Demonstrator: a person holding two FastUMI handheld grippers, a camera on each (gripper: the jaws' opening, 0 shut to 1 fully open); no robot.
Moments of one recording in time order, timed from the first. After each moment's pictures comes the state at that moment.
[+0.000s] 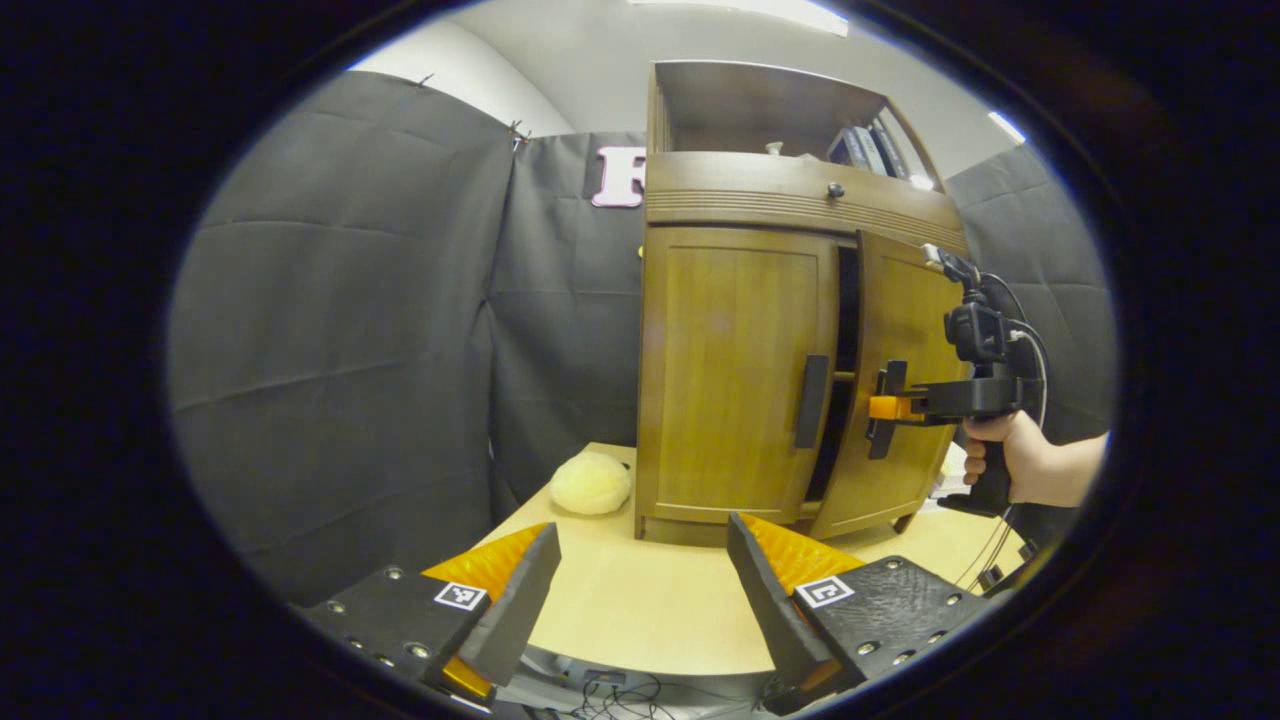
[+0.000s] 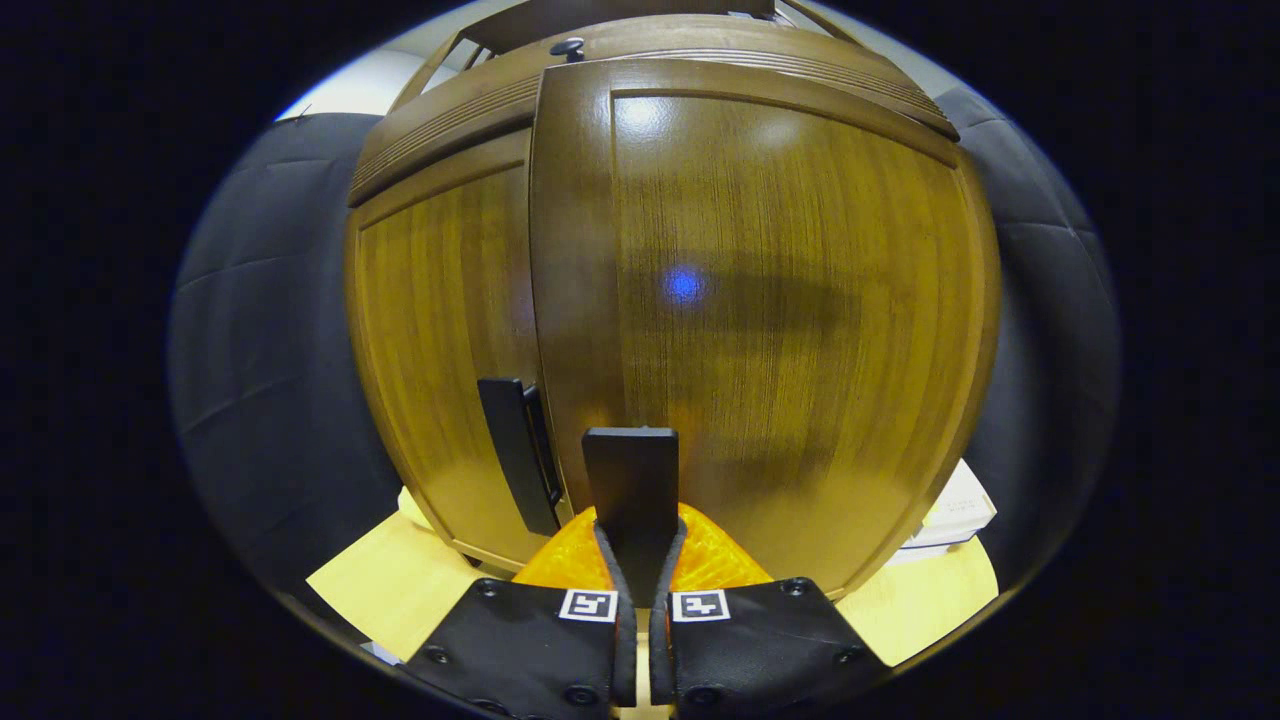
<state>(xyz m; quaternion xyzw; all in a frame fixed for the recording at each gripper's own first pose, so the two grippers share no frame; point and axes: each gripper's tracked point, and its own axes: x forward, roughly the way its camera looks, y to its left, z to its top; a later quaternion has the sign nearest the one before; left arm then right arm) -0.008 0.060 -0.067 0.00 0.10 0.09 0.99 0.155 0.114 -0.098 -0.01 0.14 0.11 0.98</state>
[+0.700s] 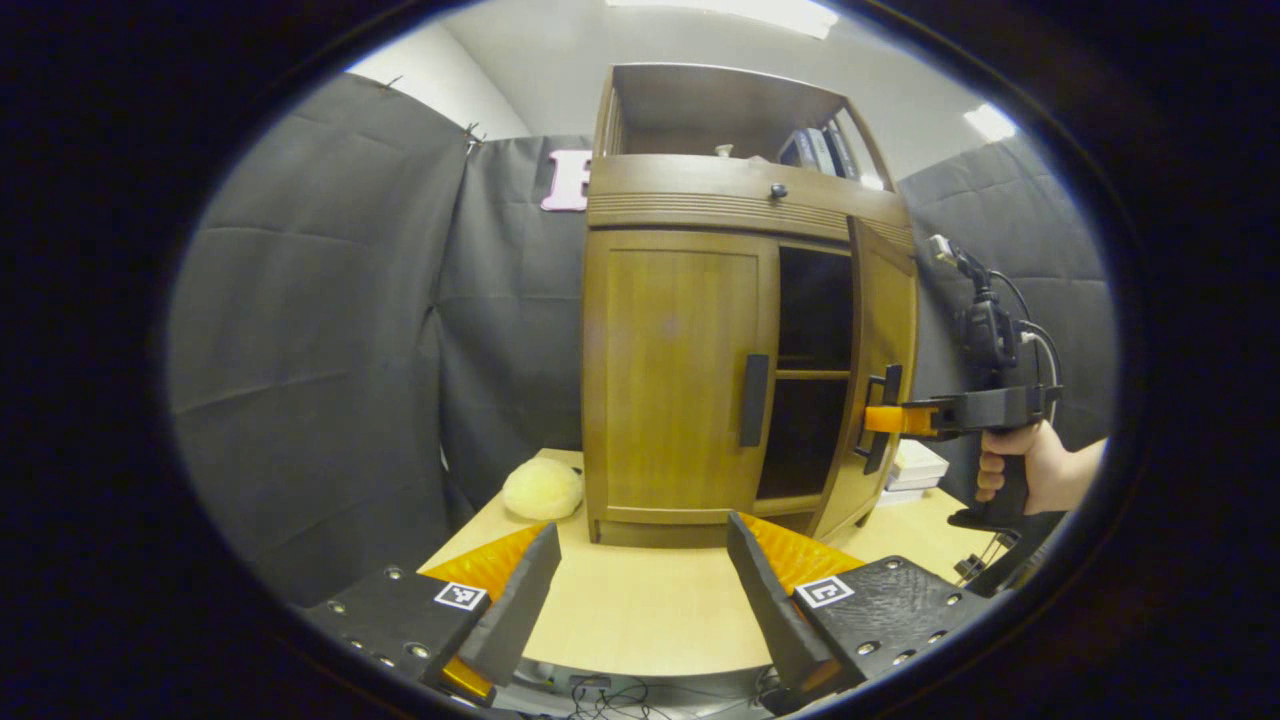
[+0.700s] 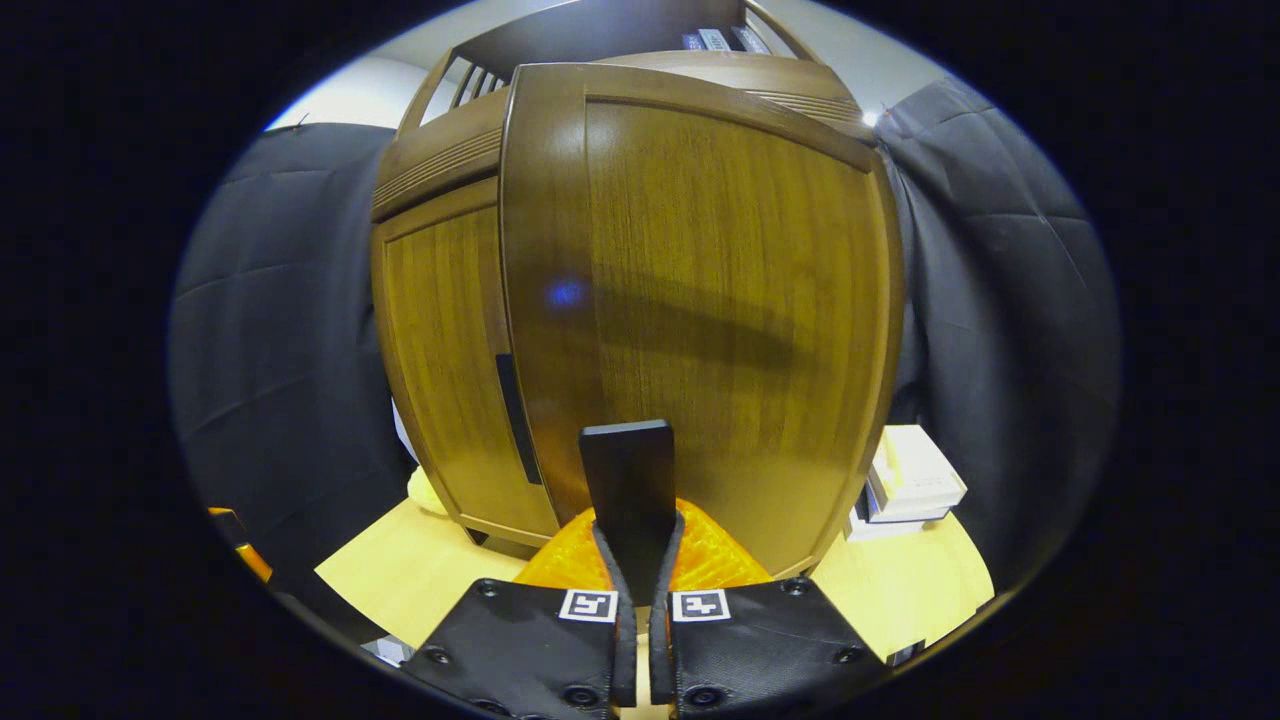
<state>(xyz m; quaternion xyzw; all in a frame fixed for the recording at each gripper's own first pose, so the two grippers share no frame) 0.007 0.052 -0.063 0.01 0.09 0.01 1.00 0.101 0.083 -0.081 0.00 0.14 0.09 0.99</state>
